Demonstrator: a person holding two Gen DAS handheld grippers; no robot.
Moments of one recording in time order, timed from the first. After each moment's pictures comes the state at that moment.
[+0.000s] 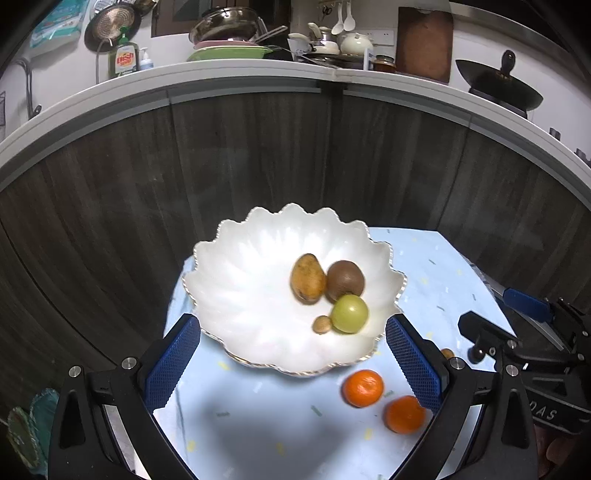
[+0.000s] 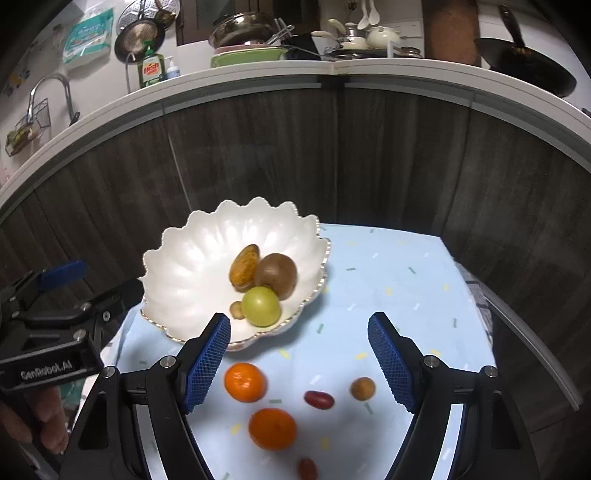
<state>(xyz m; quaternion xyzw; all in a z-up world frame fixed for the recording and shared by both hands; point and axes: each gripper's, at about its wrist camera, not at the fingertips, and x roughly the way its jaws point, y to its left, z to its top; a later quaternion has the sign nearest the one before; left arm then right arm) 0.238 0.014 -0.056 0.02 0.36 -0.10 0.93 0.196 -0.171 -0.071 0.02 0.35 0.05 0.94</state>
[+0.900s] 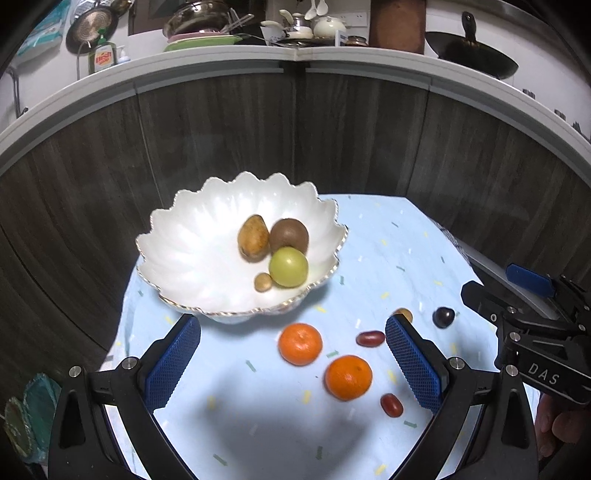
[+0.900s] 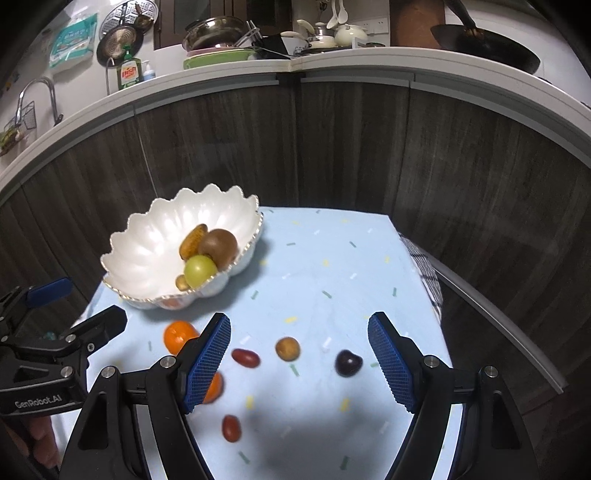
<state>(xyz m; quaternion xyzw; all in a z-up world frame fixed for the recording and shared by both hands) 0.189 -0.051 -0.084 0.04 0.37 -0.11 0.92 0.152 -0.238 -0.094 0.01 0.35 0.01 0.94</state>
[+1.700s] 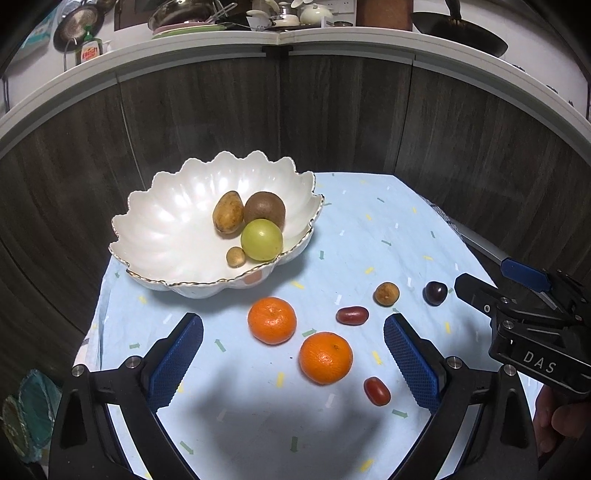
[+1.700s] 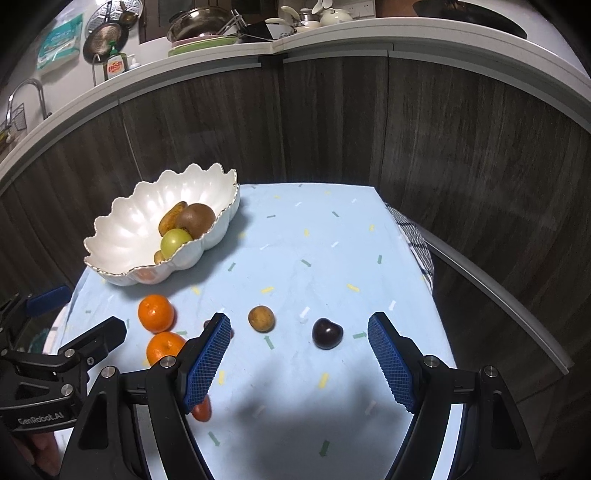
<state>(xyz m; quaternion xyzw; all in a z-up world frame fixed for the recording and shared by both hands) 0.180 -0.074 -0.109 0.05 0.39 -0.12 0.91 0.145 -0.261 -0.122 0.03 0.37 0.00 0.93</state>
